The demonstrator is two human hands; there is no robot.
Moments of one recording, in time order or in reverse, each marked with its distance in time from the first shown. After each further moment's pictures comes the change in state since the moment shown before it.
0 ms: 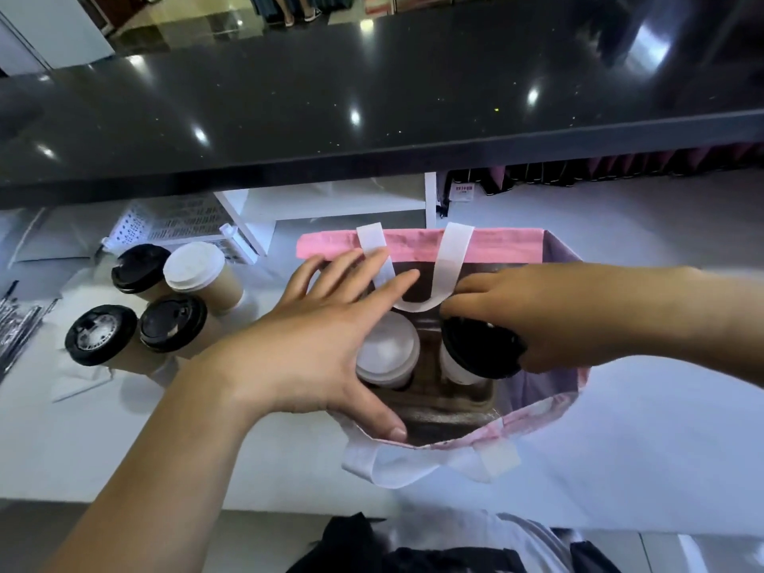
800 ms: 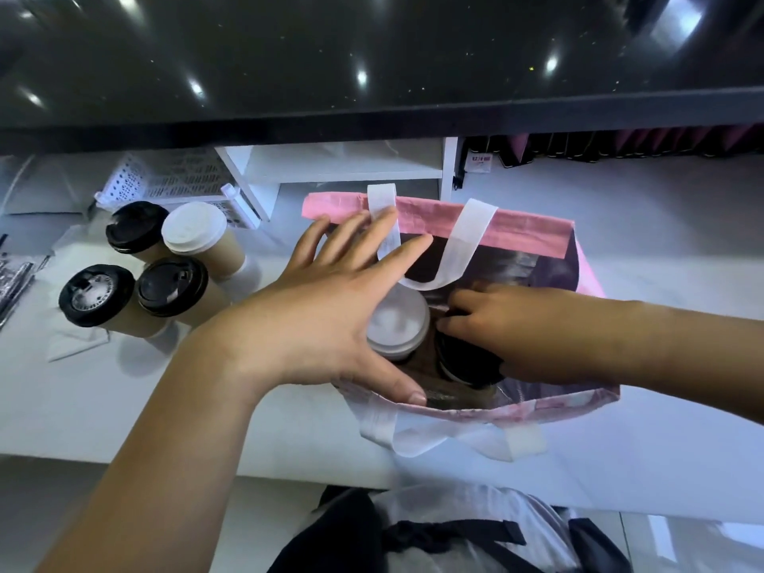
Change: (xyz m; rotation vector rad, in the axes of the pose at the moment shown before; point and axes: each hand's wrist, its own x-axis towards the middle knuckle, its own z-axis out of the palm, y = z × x) left_hand 0.003 -0.009 0.003 -0.049 0.031 -0.016; right_hand 0.035 -0.020 0.038 -0.123 0.001 -0.074
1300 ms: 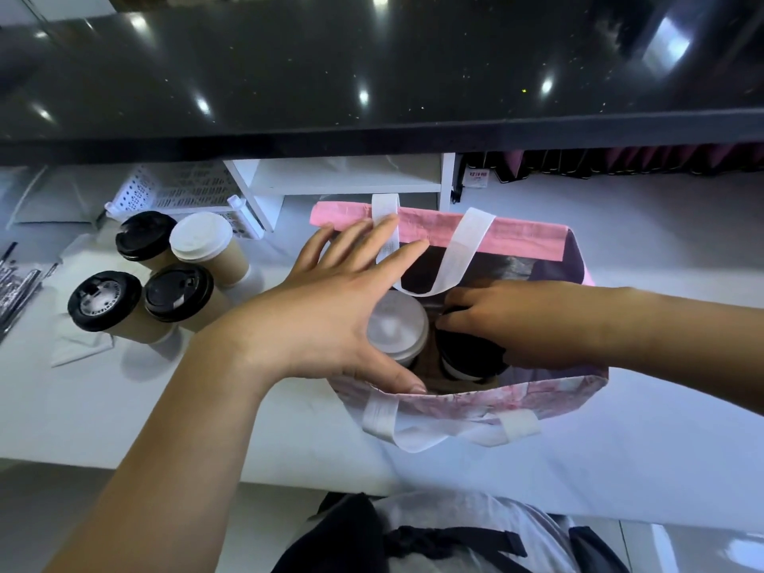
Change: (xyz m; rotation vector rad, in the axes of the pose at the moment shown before) left_hand 0.000 -0.004 0.003 -0.038 0.051 0.014; right_hand 0.002 0.011 -0.007 -0.012 -0.034 -0.014
